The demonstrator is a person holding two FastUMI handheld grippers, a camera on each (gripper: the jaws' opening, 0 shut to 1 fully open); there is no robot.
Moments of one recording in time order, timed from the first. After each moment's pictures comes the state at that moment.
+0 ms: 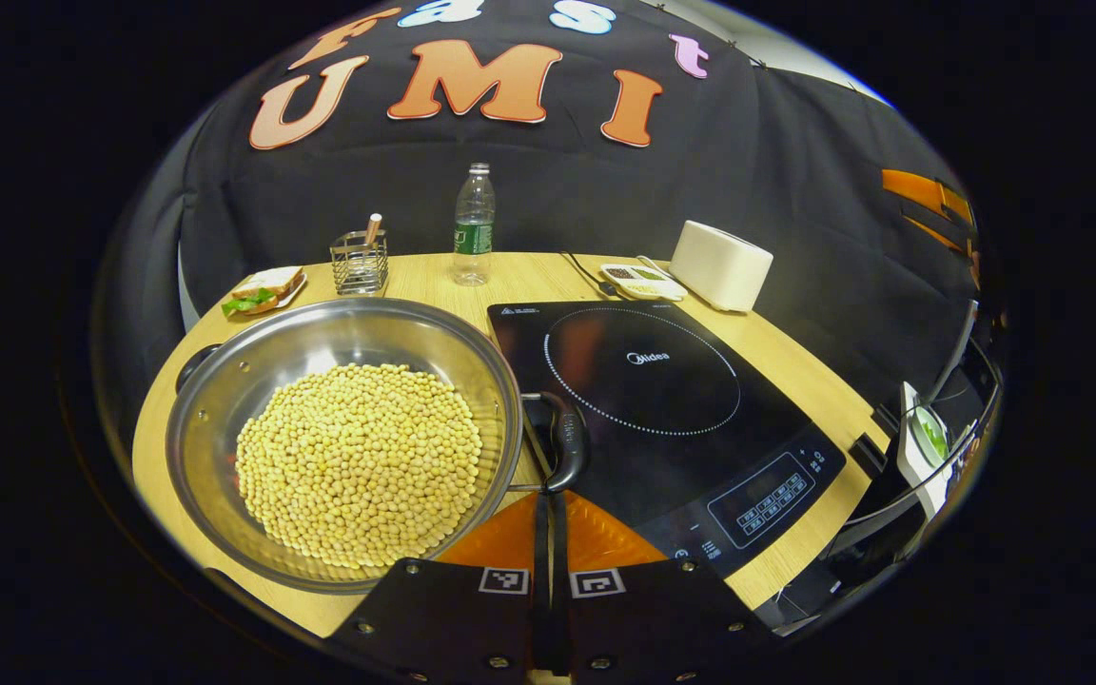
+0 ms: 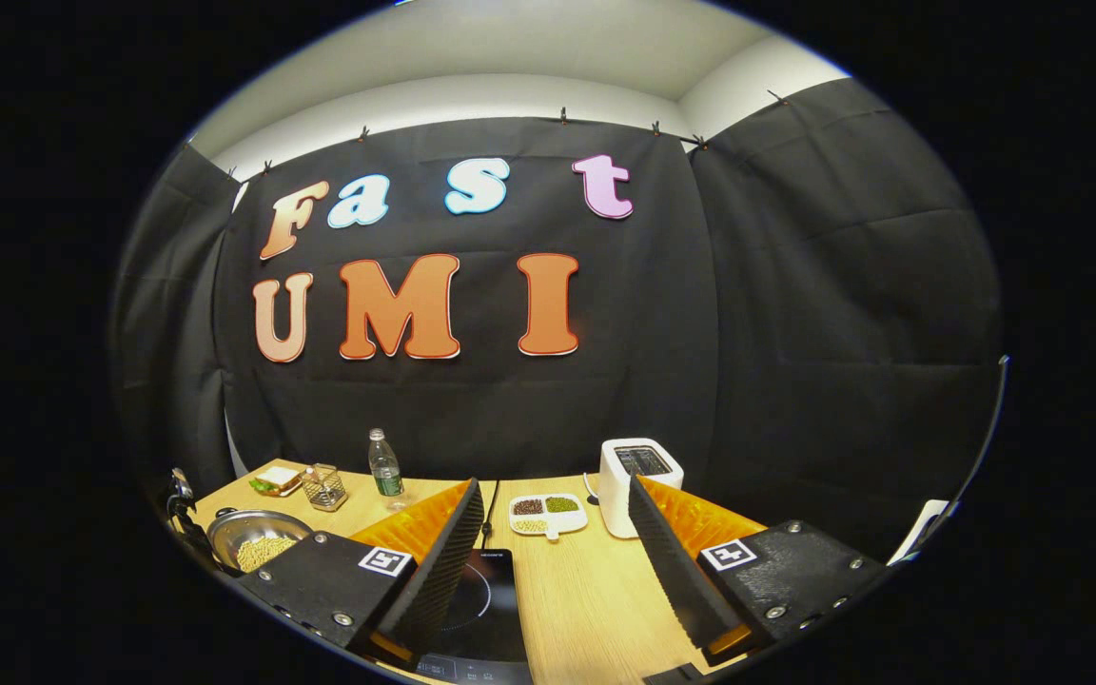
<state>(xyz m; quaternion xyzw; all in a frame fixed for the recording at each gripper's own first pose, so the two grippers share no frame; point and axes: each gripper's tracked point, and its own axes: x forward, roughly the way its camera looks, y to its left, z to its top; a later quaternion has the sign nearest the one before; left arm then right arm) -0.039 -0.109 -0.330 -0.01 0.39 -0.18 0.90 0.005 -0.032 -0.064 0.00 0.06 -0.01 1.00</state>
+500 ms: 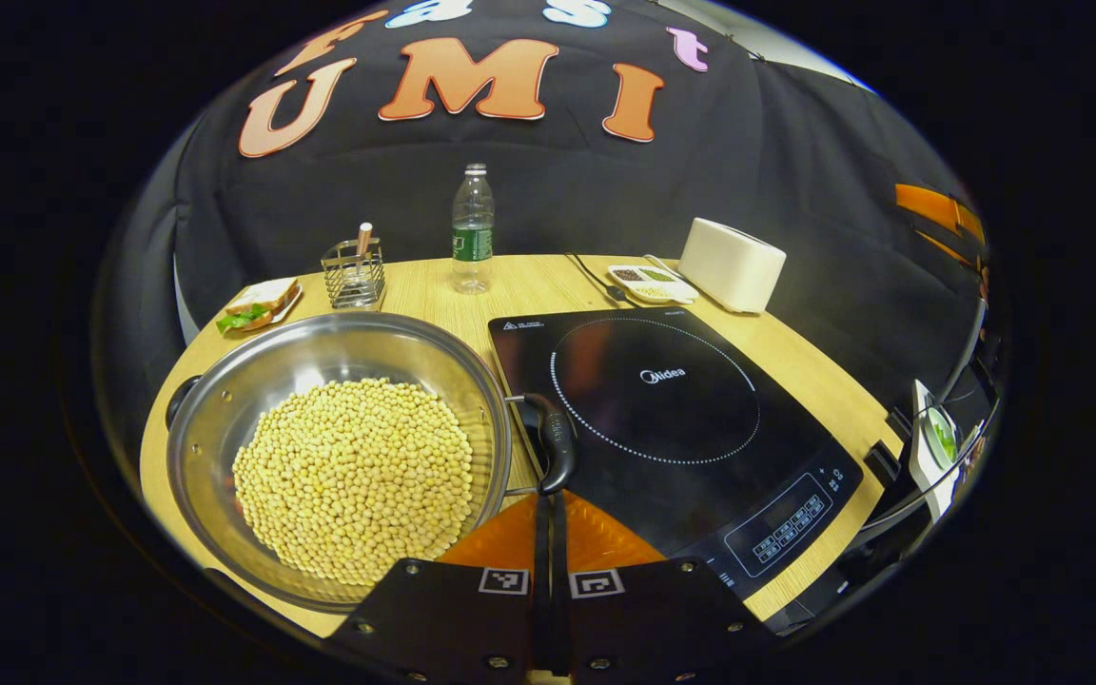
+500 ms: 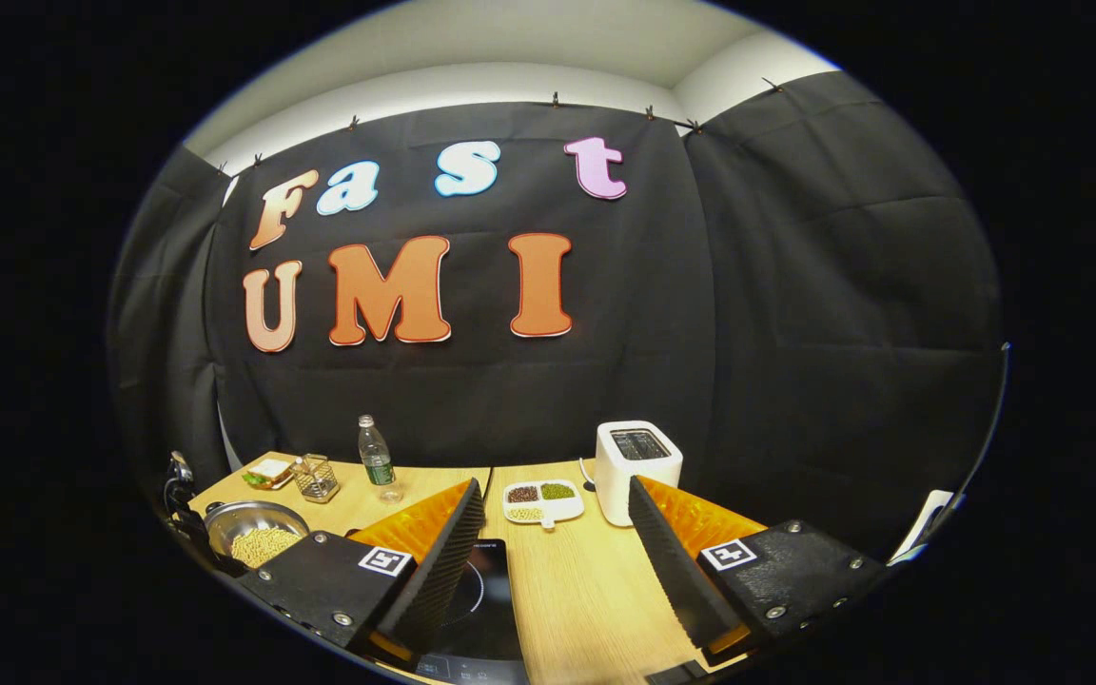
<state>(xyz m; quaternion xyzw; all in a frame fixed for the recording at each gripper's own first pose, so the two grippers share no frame) -0.014 -0.112 -0.332 0.01 0.39 -0.18 0.90 0.016 -0.039 -0.089 0.01 0.08 -0.02 1.00</state>
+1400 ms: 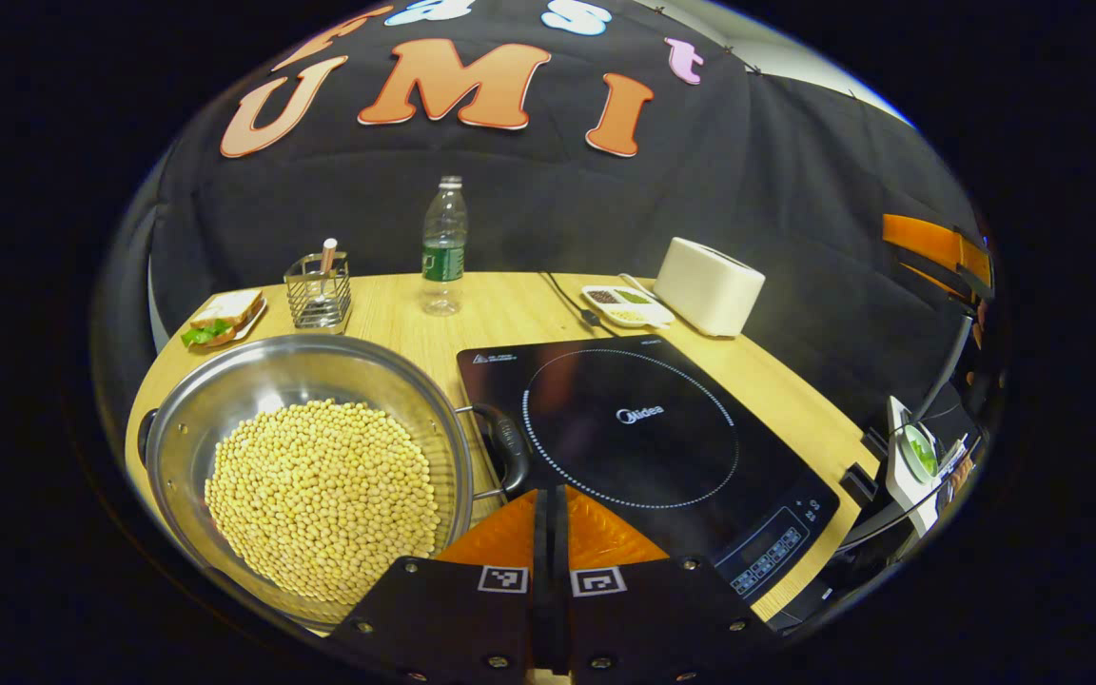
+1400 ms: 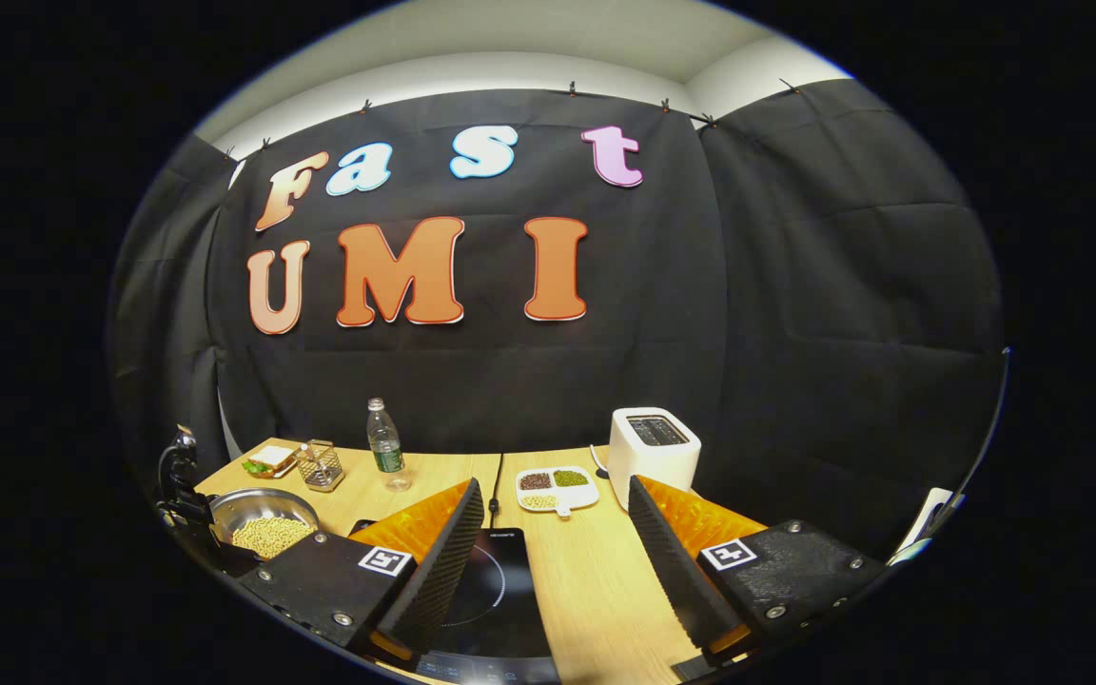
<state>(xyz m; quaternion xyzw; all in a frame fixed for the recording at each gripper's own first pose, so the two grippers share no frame) 0.004 -0.138 -0.308 -0.02 0.36 -0.23 0.90 0.015 0.011 -0.101 -0.01 0.10 -0.01 0.99</state>
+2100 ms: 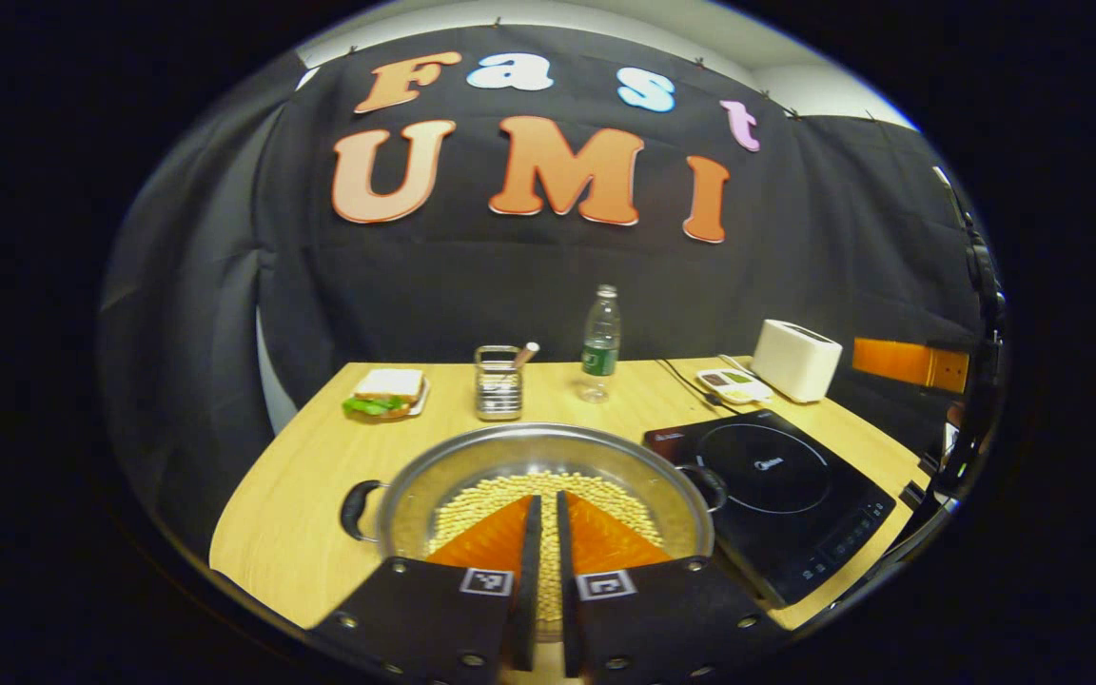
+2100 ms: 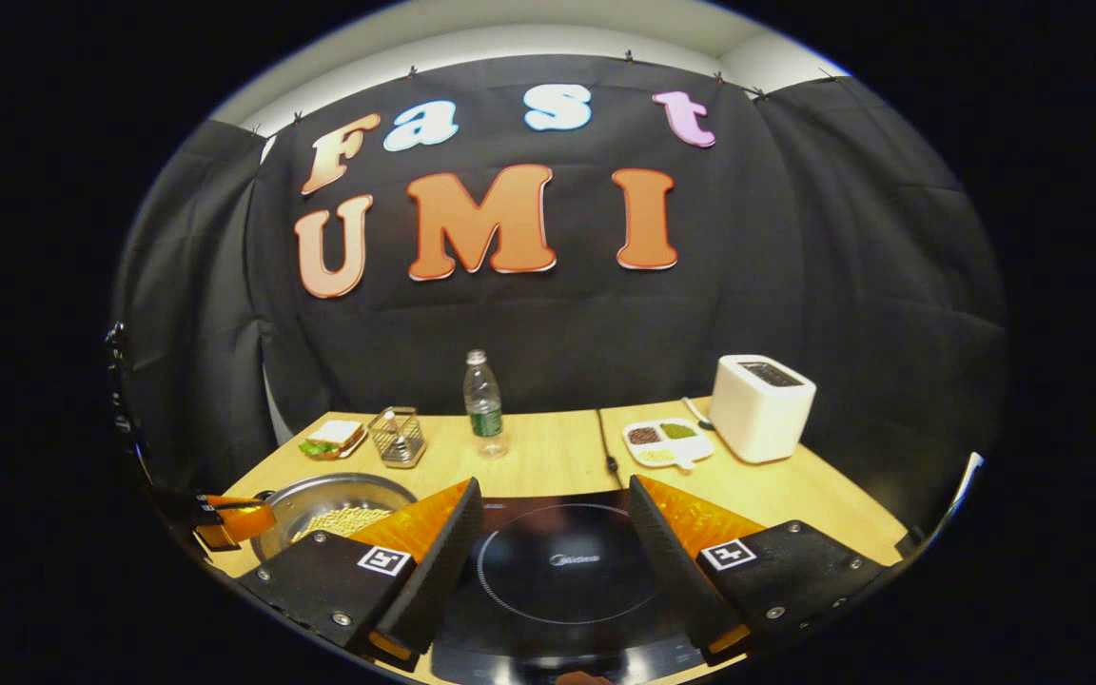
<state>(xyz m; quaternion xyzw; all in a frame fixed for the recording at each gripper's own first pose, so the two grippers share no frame) 0.035 0.074 -0.231 0.00 0.25 -0.07 0.97 0.014 0.188 -0.177 0.00 0.18 0.06 0.98</state>
